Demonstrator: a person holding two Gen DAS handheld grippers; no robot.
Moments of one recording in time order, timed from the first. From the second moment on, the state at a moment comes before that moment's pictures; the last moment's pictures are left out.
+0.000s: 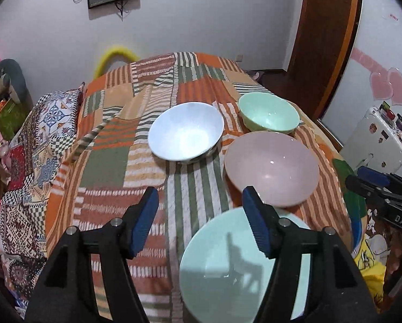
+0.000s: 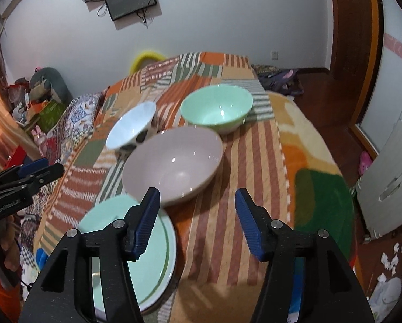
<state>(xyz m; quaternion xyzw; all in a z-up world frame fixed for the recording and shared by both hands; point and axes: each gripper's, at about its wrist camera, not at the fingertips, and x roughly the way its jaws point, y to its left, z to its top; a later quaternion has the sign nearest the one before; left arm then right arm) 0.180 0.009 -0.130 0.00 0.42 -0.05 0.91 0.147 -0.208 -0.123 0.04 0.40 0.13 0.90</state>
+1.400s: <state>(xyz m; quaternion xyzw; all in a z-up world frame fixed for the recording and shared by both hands) 0.276 -0.033 -0.217 -0.01 0.51 -0.12 0.85 0.219 -0.202 -0.174 0.07 0.46 0.14 0.88</state>
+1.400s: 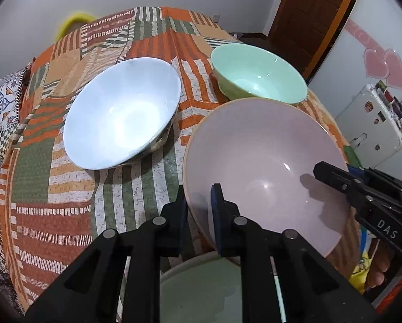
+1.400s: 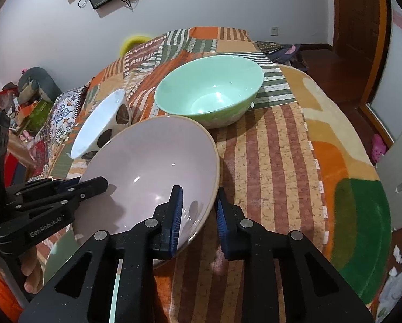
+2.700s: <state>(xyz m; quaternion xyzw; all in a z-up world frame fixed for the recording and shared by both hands) 0.129 0.055 -0.107 -0.05 0.41 -0.06 0.91 0.147 -0.119 -0.109 0.01 0.40 0.22 0.89</state>
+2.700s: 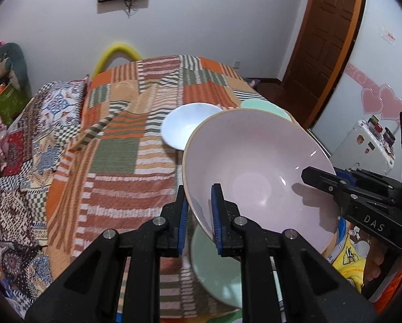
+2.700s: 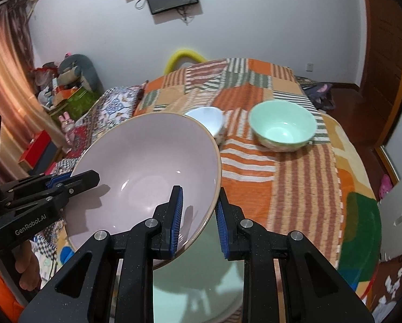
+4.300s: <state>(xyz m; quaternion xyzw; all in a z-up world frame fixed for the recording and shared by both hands) 0.087 0.200 -0.238 -0.14 0.51 0.05 0.85 0.150 0.033 -0.207 -0.09 0.52 0.30 0.80</state>
